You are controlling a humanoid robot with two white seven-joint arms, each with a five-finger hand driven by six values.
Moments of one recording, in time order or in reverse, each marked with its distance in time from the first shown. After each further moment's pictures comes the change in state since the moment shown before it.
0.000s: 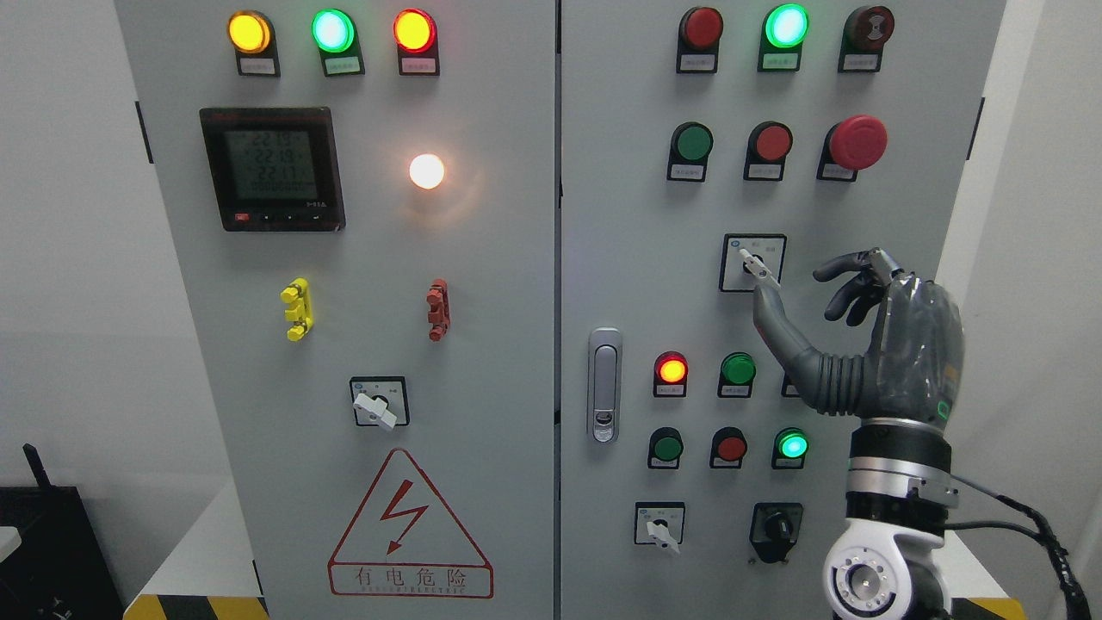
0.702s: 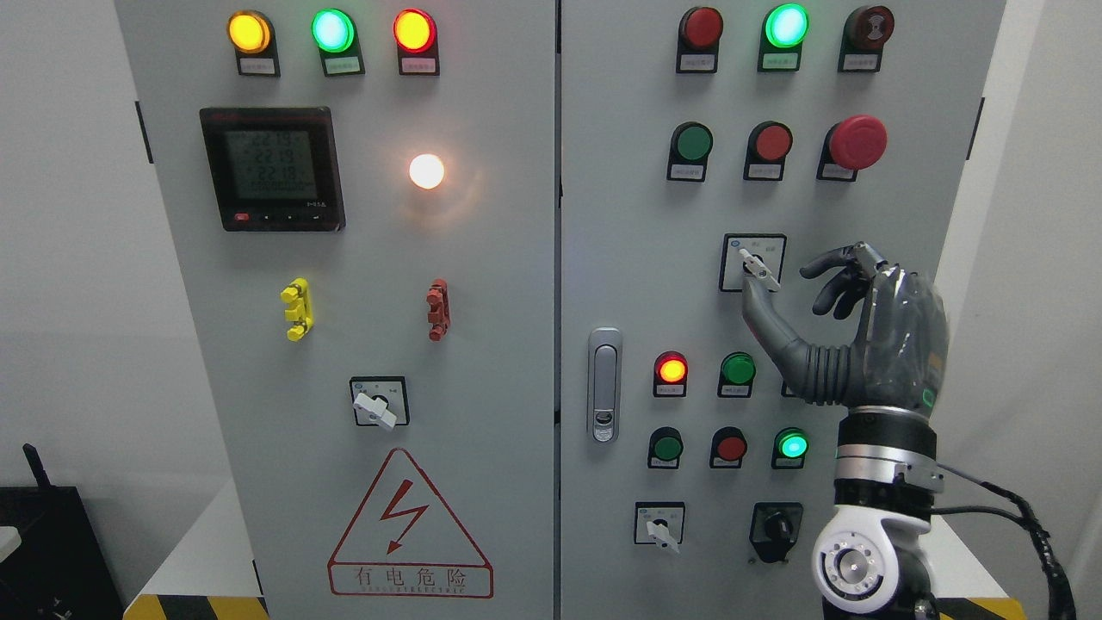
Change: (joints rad) left arm 0.000 0.000 0.000 0.000 0.000 0.000 0.000; right arm -0.029 0.007 0.004 0.037 0.000 0.005 0.000
